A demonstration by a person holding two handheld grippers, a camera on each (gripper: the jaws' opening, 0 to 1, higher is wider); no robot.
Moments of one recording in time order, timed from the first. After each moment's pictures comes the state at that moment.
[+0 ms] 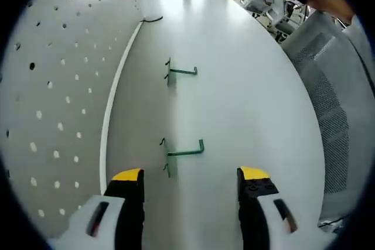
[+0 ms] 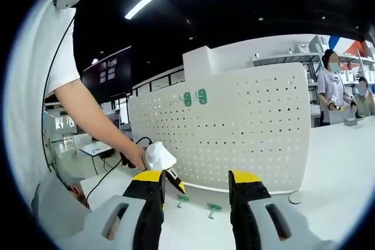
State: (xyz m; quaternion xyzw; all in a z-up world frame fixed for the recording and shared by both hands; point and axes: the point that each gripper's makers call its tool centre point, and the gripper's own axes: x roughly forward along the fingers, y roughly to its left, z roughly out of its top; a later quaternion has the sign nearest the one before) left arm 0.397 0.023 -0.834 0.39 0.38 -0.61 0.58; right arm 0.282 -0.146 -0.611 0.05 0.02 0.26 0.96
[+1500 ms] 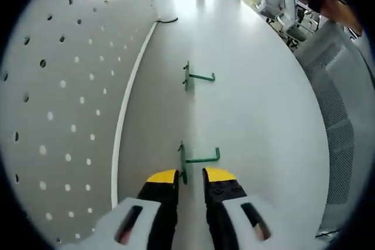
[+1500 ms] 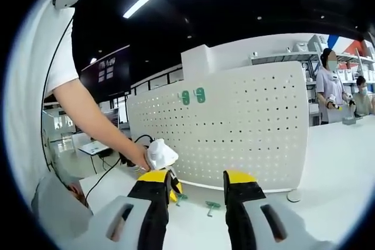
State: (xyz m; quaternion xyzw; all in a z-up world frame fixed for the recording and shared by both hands) left arm 0.414 0.017 -0.830 0.38 0.38 -0.57 0.62; right arm 0.281 -0.147 -0.614 0.05 0.03 0.25 0.97
